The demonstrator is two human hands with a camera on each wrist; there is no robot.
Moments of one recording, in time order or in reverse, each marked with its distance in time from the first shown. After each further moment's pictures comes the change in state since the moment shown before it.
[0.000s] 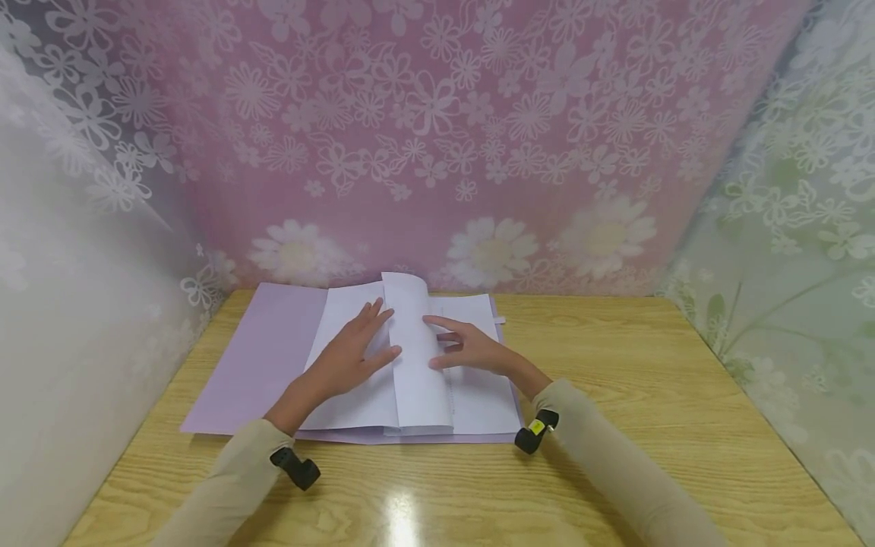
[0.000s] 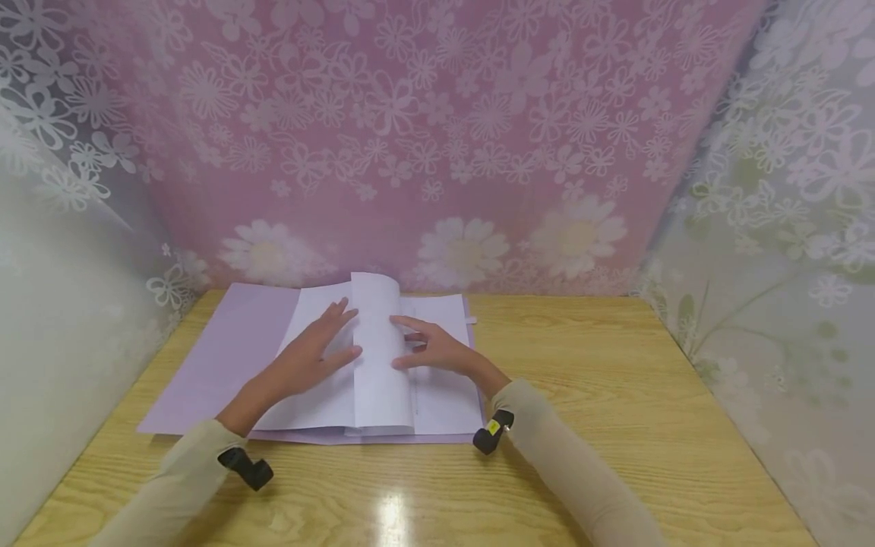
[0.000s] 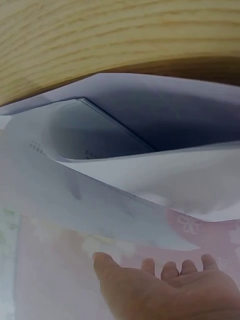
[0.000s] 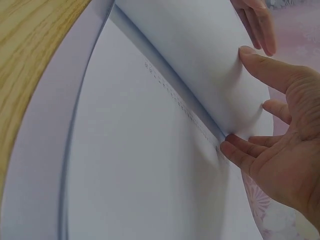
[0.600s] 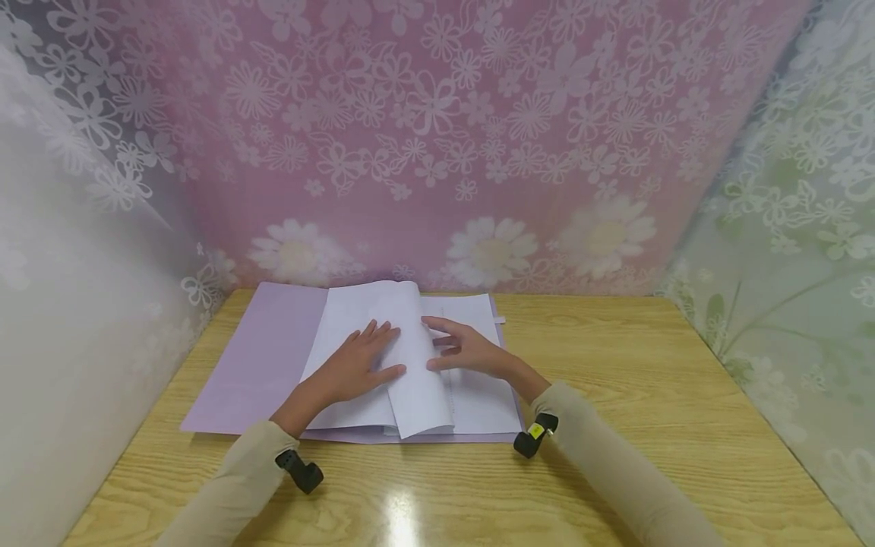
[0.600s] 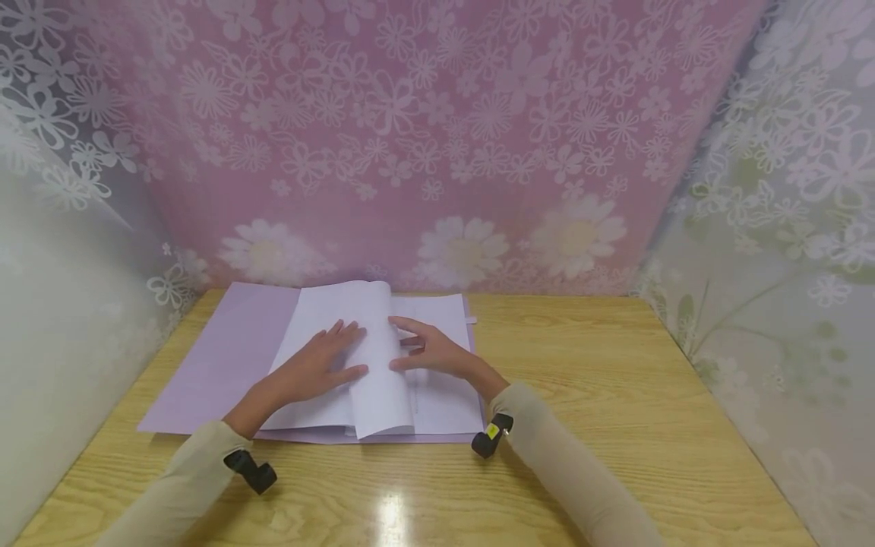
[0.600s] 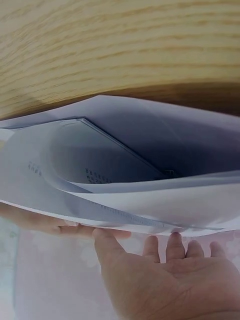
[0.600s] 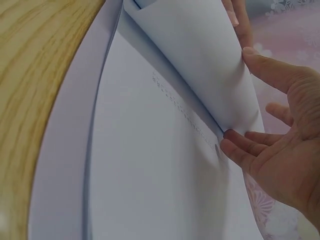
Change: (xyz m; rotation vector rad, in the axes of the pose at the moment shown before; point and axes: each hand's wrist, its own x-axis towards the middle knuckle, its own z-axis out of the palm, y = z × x) left_hand -0.004 0.002 0.010 0.073 -0.155 -0.007; right_hand -0.001 -0.001 0.007 0.047 -0.017 -0.027
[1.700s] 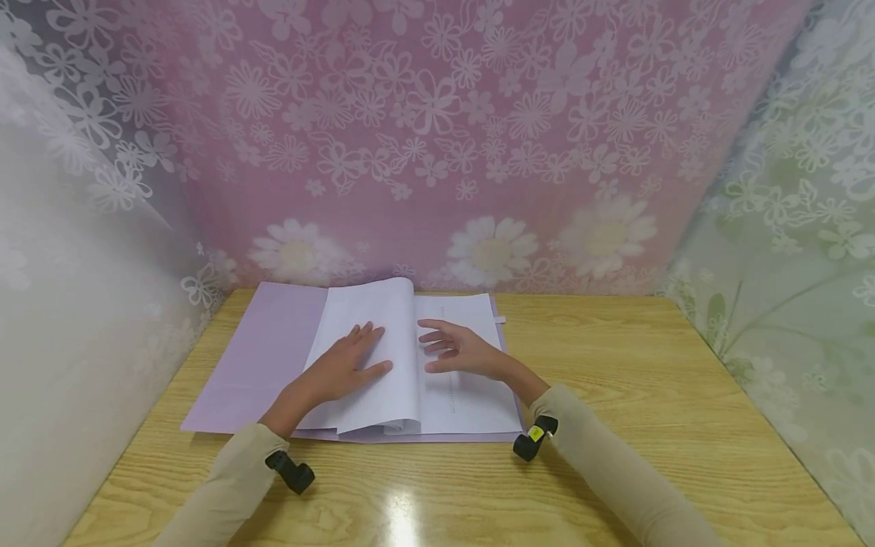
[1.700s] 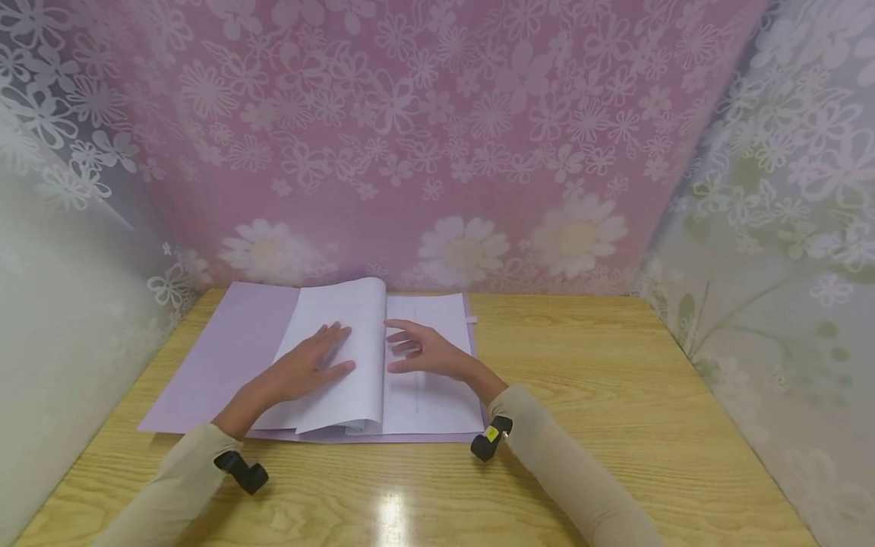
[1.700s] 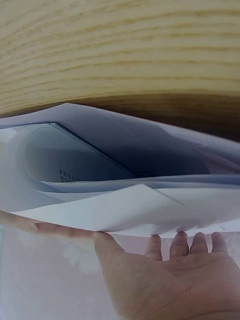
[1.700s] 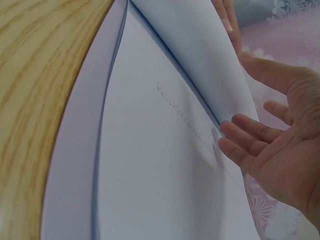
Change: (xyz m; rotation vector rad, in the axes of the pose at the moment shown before) left_hand -0.009 -0.019 -0.002 -0.067 -0.010 -0.108; right_hand 0.000 -0.001 0.004 0.013 -0.037 -0.026
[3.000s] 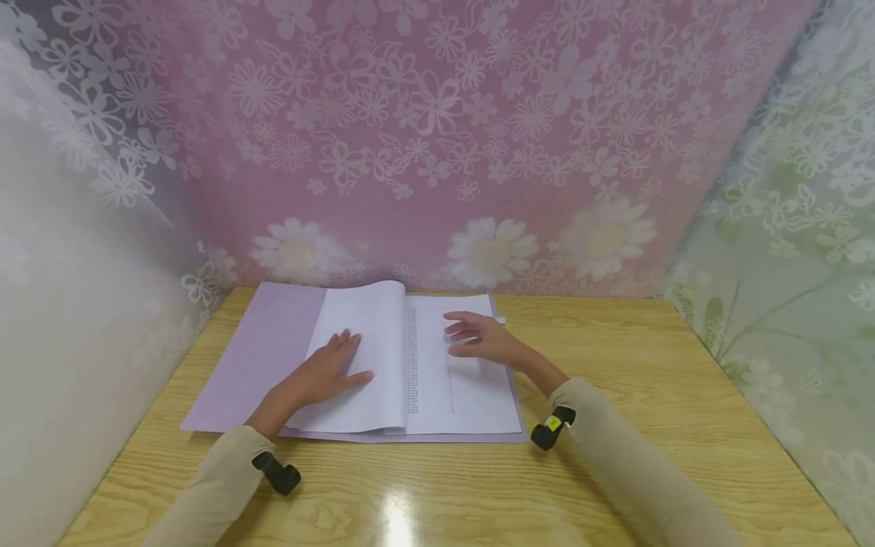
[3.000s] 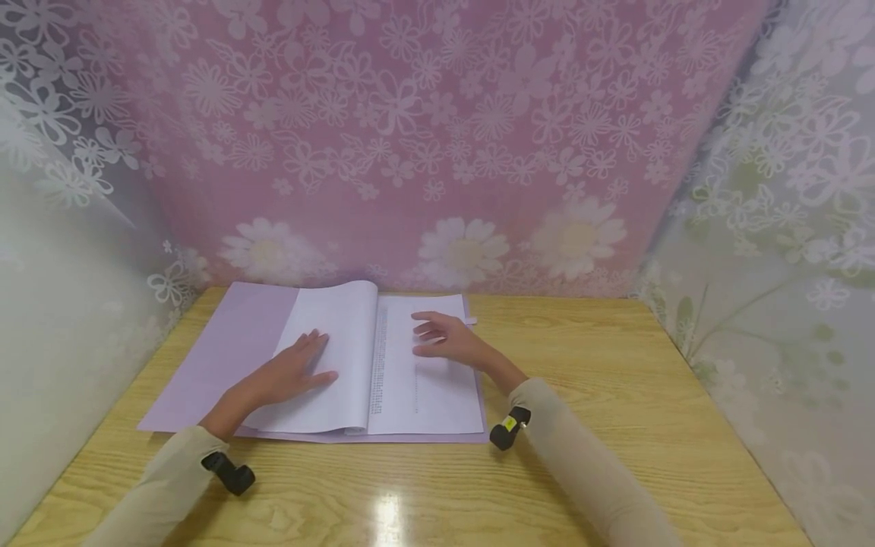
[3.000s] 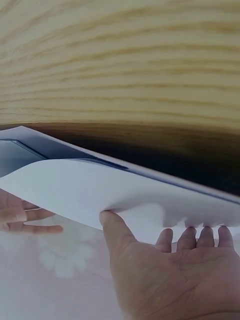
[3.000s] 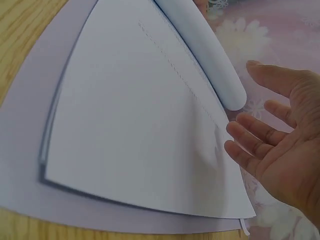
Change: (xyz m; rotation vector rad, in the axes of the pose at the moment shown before) left_hand -0.011 -0.029 -0.001 0.010 -0.062 -0.093; right_hand -0.012 0.013 -0.036 -0.068 0.114 0.032
